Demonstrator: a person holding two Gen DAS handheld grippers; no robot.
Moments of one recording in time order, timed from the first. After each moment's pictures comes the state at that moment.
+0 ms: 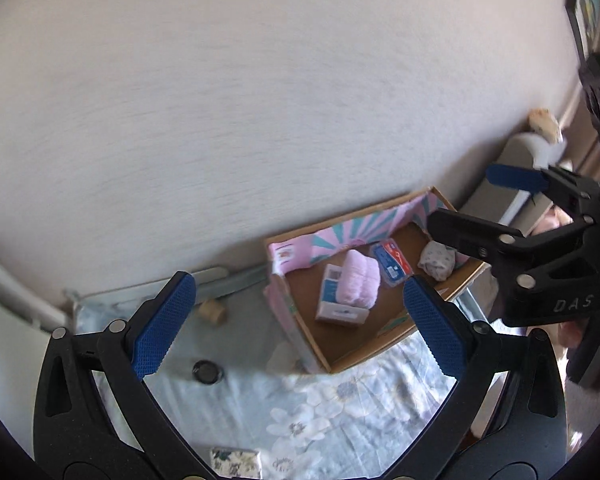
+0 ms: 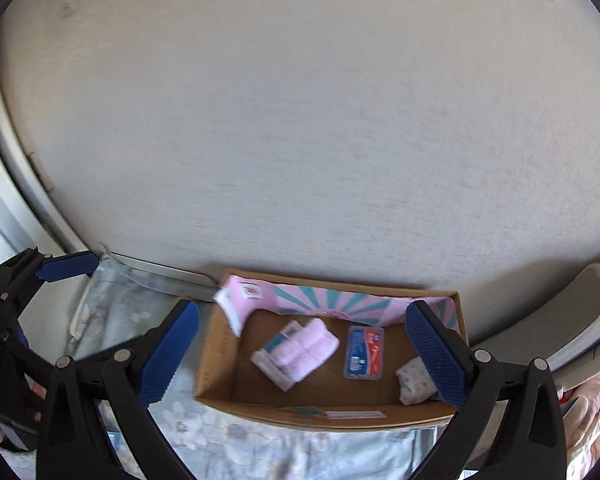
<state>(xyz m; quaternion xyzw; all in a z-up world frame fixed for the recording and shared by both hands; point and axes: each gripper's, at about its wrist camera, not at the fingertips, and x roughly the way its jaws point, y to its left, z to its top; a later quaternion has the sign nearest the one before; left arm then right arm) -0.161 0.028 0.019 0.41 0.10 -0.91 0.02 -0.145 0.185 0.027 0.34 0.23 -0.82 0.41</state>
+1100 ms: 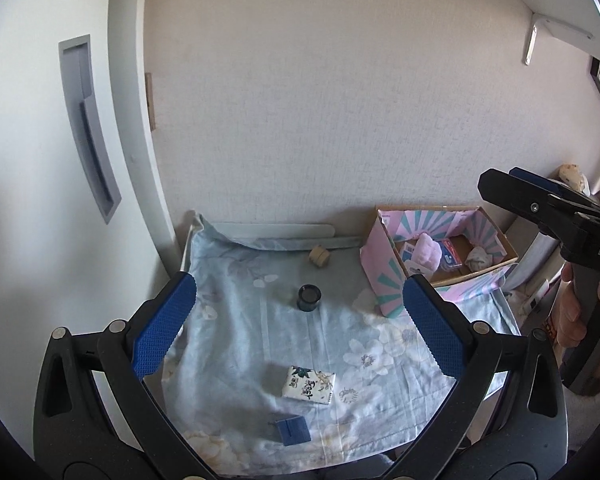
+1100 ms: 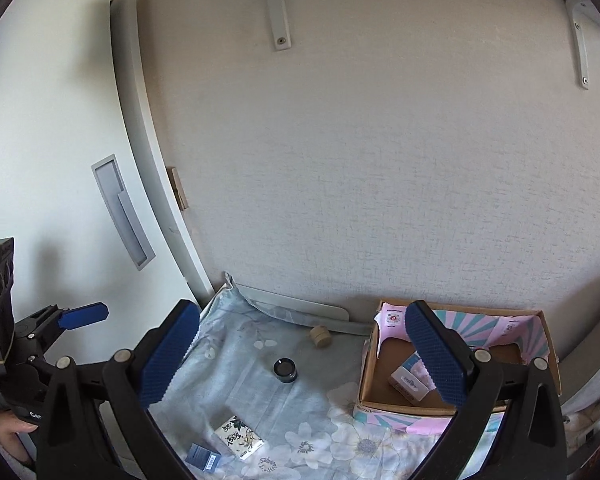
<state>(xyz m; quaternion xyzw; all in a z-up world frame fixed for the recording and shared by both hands) 0.043 -0.033 0.019 0.32 0.15 -0.92 0.15 0.001 0.181 0.025 0.24 0.16 -0.79 0.54</state>
